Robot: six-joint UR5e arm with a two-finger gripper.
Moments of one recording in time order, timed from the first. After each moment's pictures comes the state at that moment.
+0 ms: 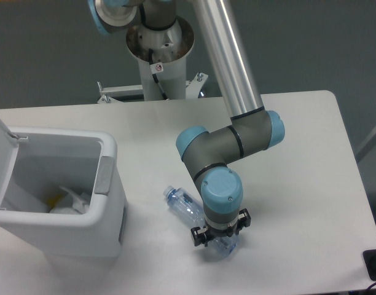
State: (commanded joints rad) arm 2.38 -2.27 -1.43 -0.94 1.62 0.07
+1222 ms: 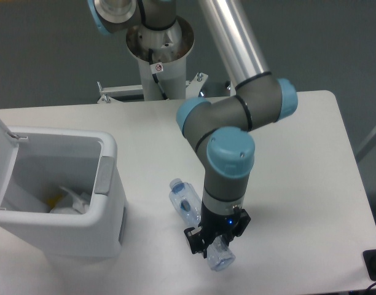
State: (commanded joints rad) arm 2.39 -2.10 -1.29 -0.94 1.30 -0.08
